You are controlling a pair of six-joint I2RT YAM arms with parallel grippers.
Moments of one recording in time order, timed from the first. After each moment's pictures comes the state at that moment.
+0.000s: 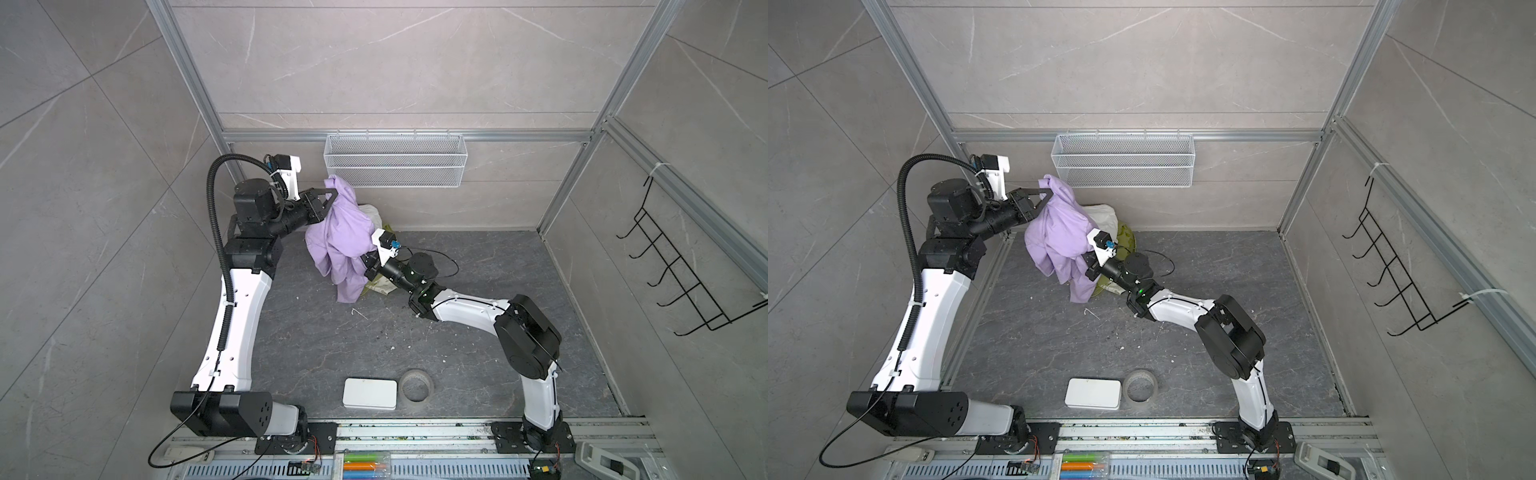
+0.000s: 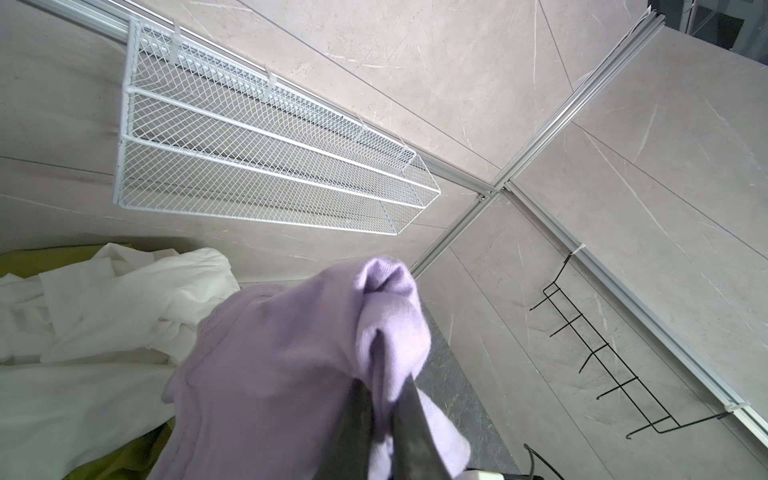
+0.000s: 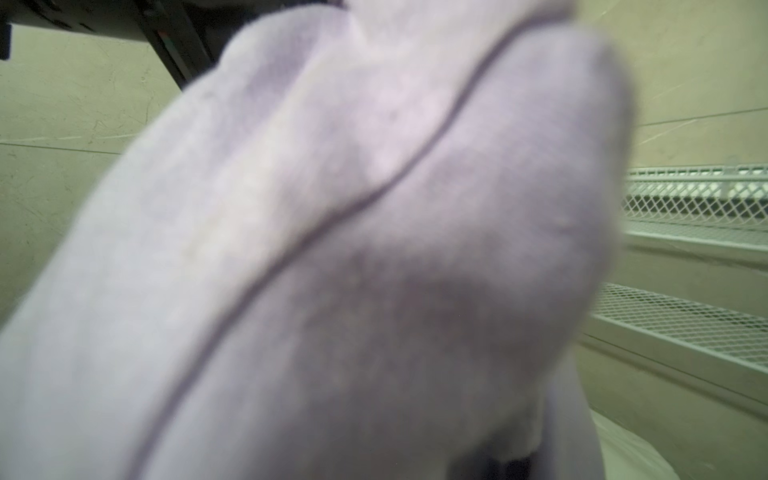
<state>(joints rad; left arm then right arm) -0.07 1.41 1.70 -0.40 0.64 -0.50 0.80 2.00 1.40 0.93 -0.23 -0.01</state>
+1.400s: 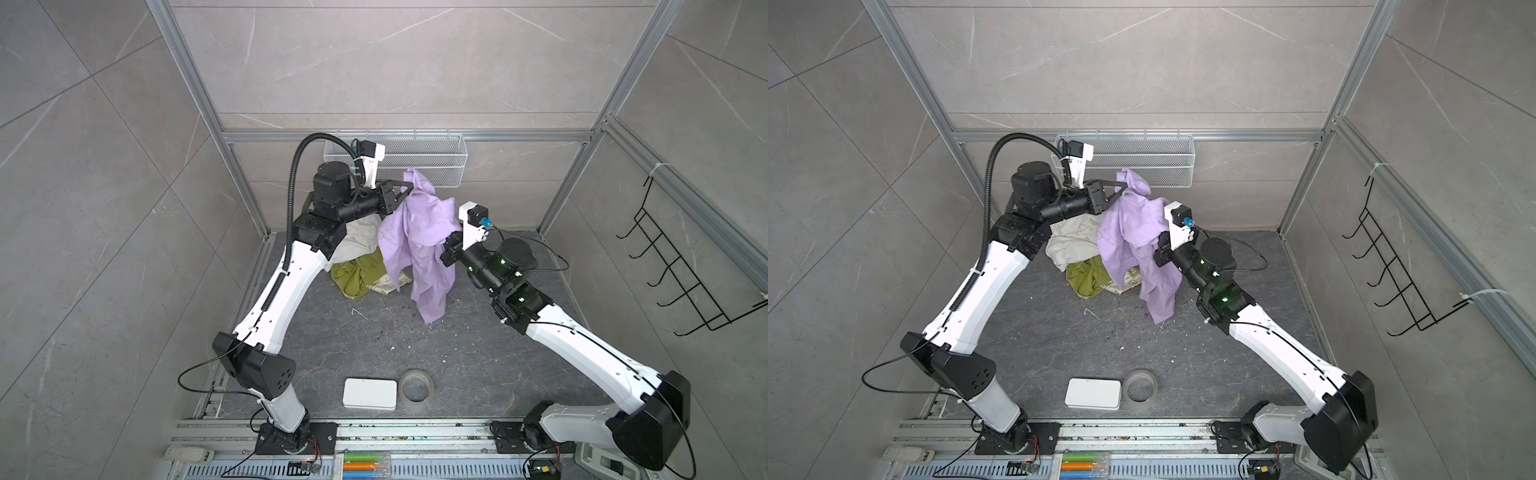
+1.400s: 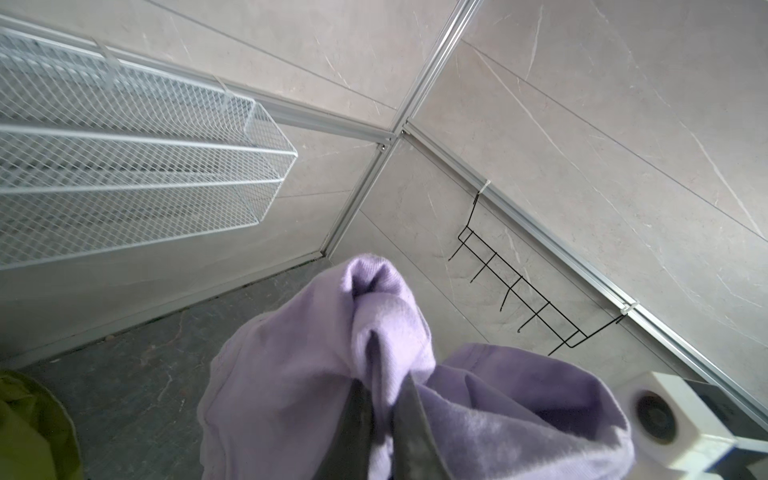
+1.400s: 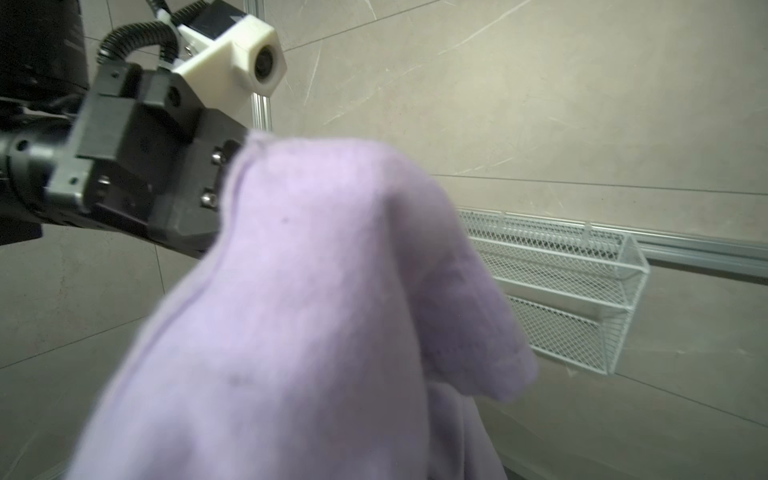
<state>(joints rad) -0.48 1.73 2.01 -0.35 0.59 -0.49 0.61 1.24 1.13 0.28 0.00 -0.04</state>
